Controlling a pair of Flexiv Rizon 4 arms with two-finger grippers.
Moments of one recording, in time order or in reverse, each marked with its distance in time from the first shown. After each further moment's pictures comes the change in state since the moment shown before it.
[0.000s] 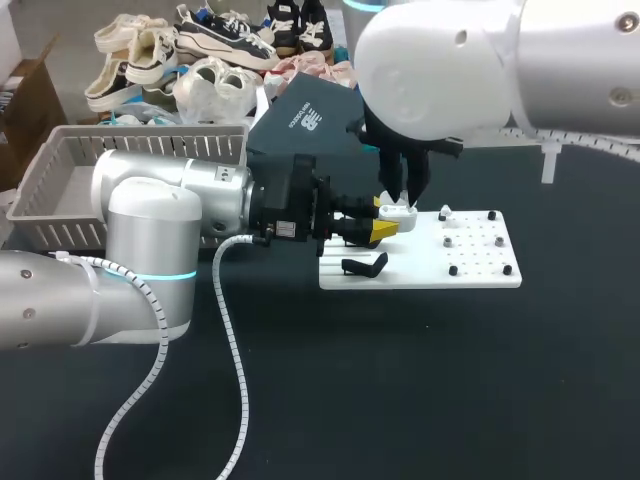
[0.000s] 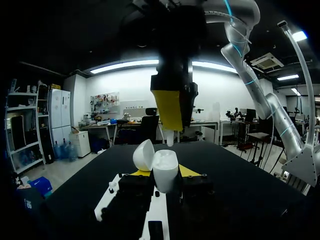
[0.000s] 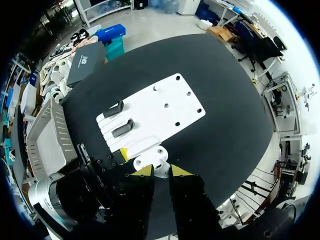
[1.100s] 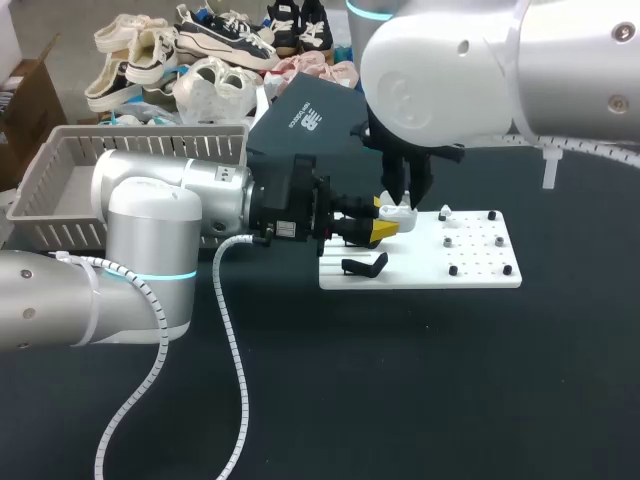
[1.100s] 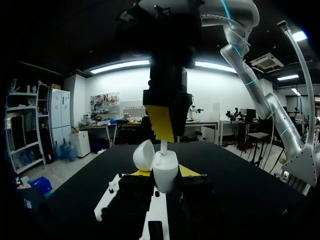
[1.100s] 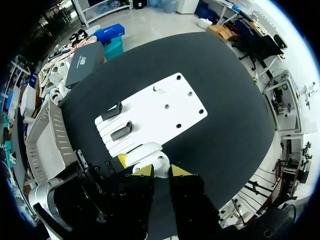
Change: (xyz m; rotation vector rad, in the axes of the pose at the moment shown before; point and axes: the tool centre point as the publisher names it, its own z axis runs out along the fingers) left arm 0.000 0.000 0.000 0.000 0.000 0.000; right arm -0.006 0.001 0.011 -0.008 0.006 0.012
